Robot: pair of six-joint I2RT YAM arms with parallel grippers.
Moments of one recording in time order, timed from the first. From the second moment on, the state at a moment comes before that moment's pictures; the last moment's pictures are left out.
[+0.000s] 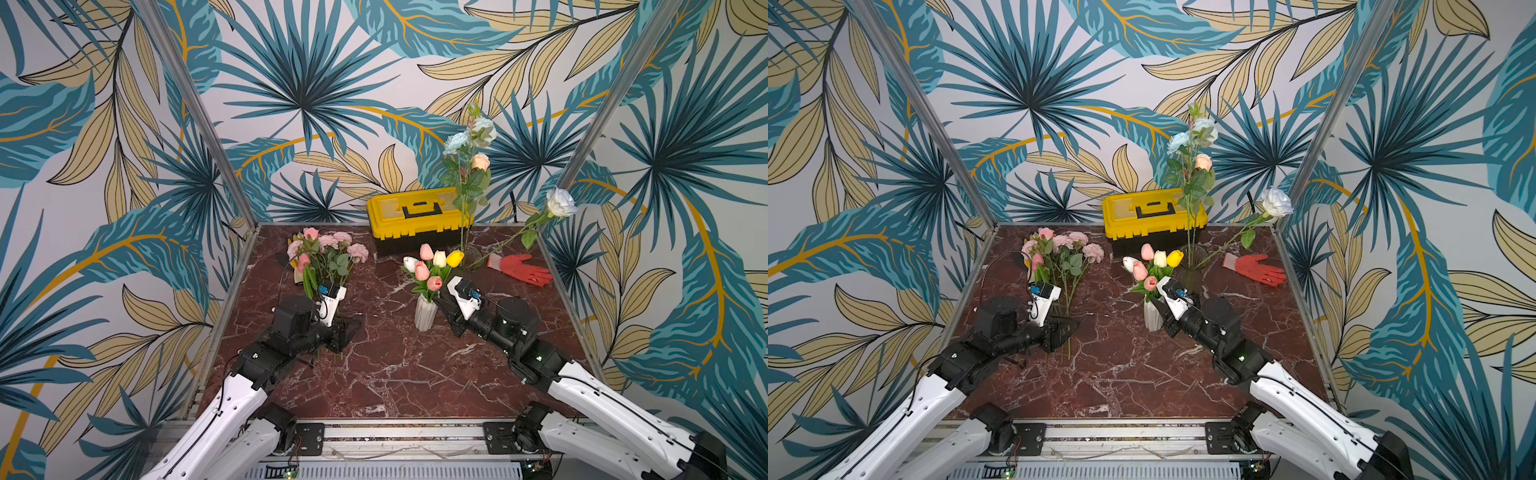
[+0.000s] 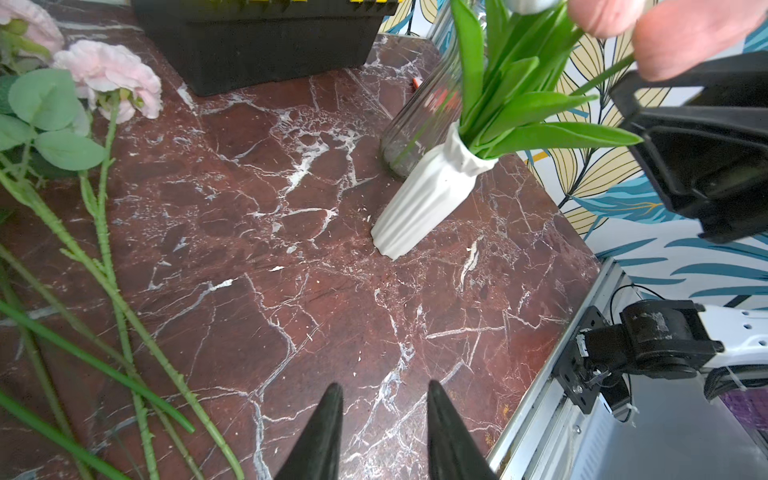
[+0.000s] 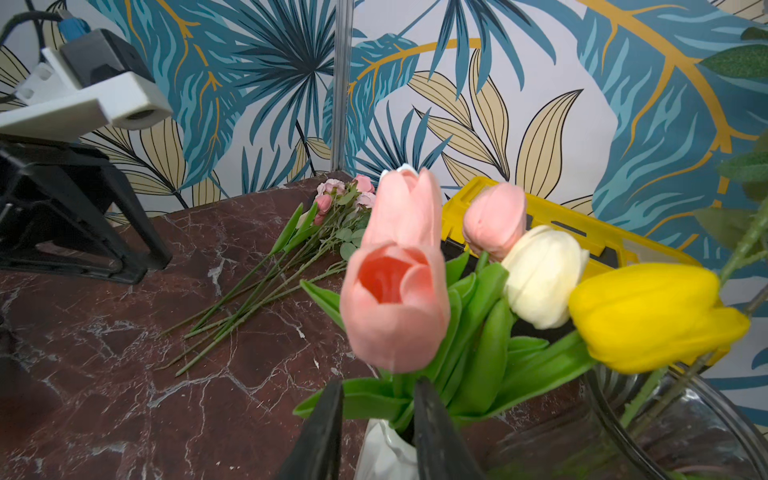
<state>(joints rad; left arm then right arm) -0.46 0.74 0.70 -0.50 0.38 -0.29 0.66 0.89 0.64 0.13 -0.05 -0.18</state>
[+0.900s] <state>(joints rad) -0.47 0.72 0.70 -0.51 0.33 -0.28 0.63 1.03 0.61 0.32 -0.06 -0.18</state>
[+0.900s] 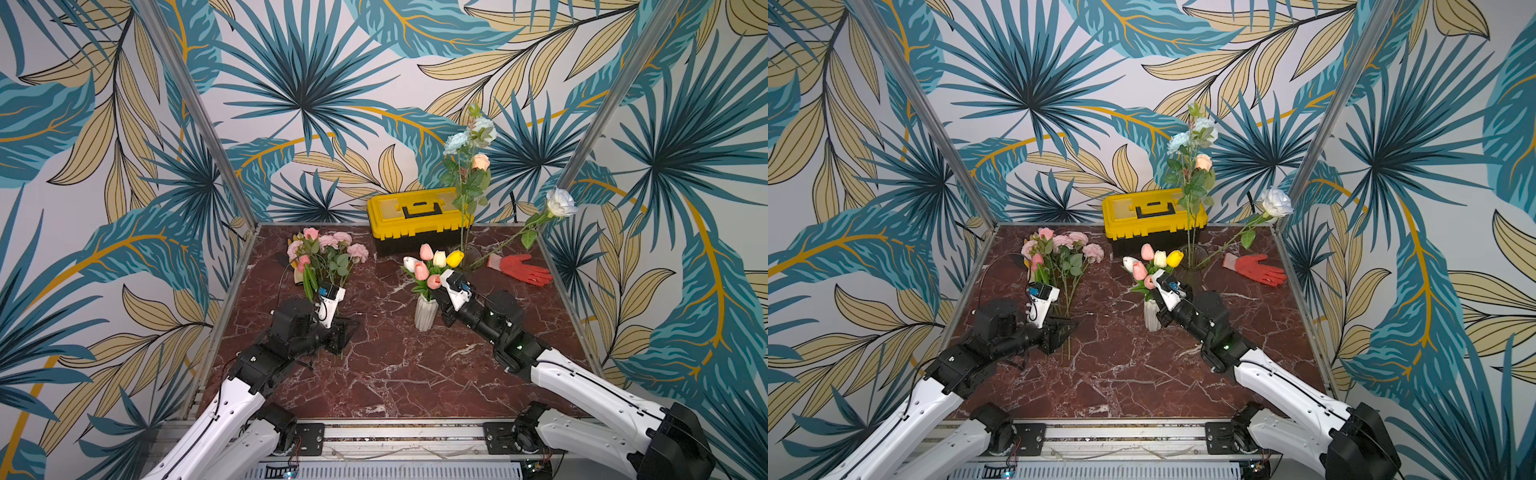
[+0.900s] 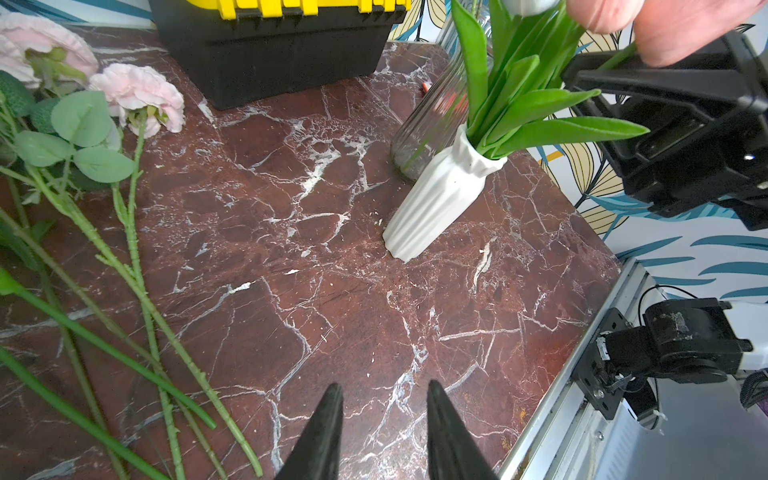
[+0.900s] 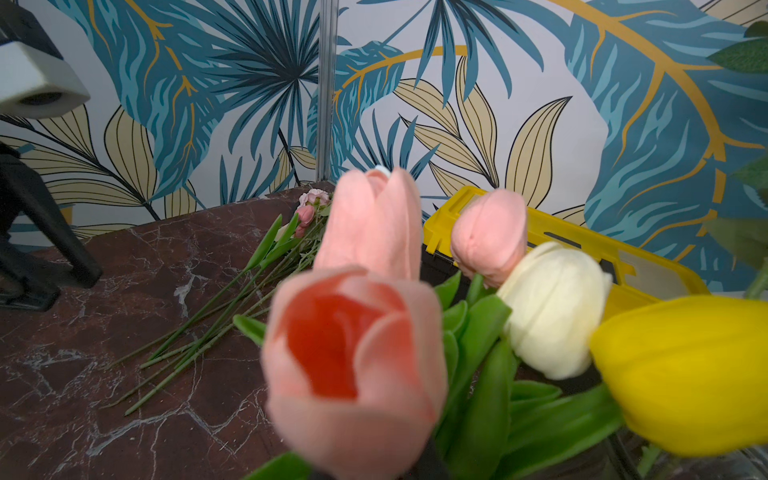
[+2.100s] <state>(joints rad) -0.47 0.68 0.77 -0.45 0.35 -0.15 0.63 0.80 1.14 -0.25 -0.21 -0.14</state>
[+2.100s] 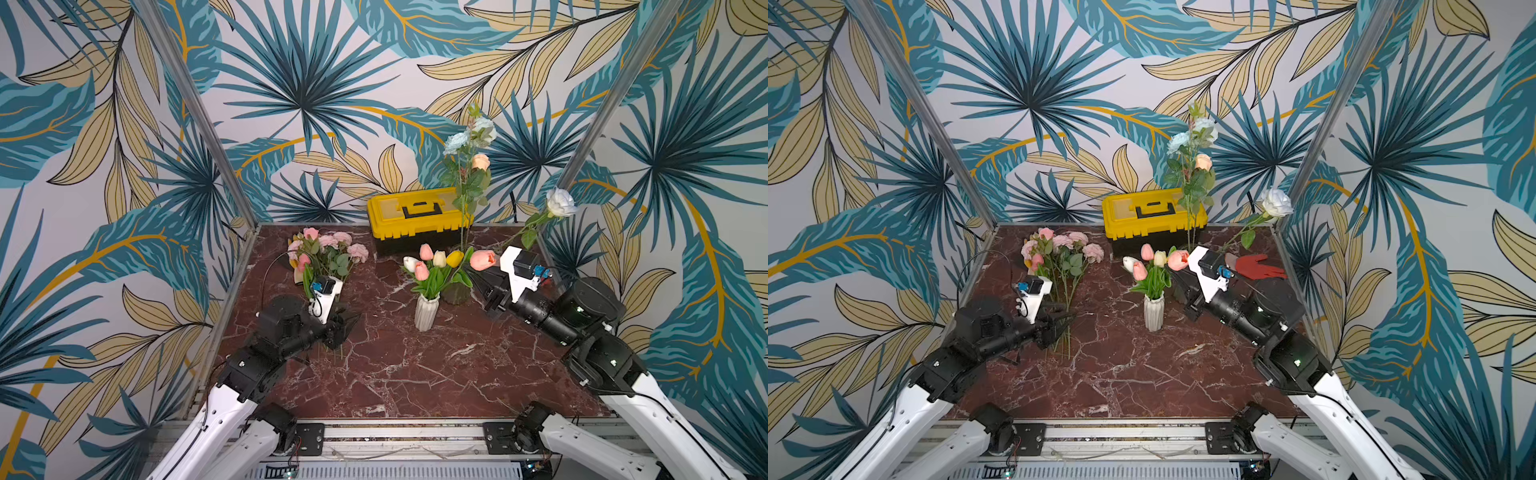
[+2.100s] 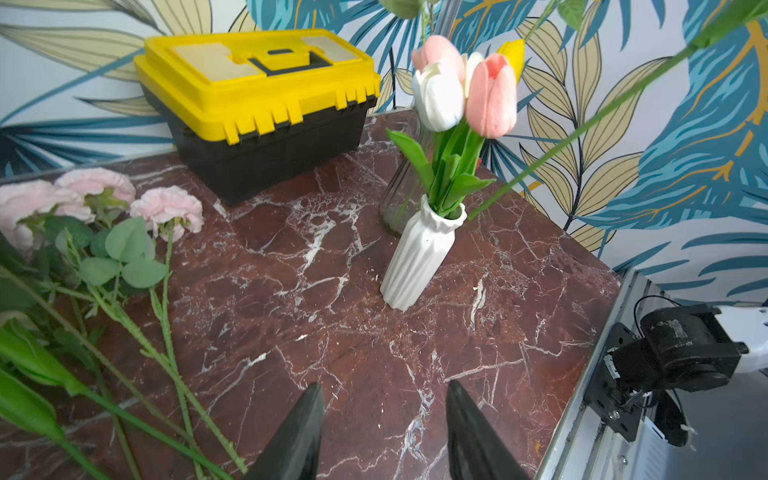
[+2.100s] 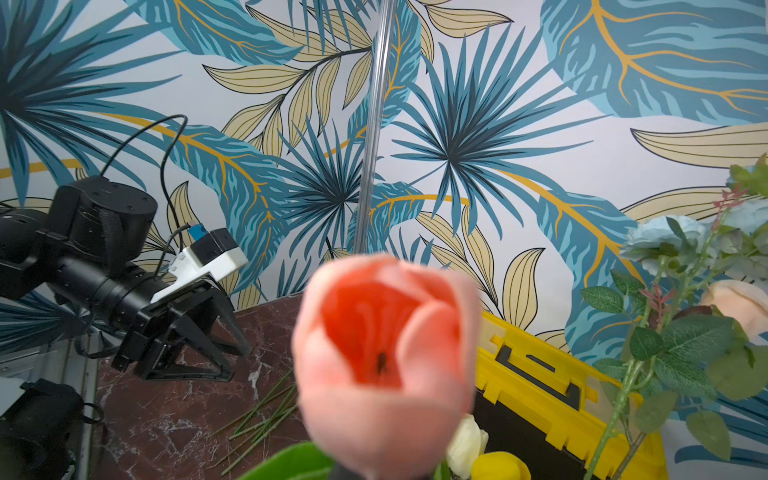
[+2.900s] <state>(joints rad) -0.52 0.84 0.79 -0.21 0.65 0.02 0.63 0.92 1.18 -0.16 -0.43 0.06</state>
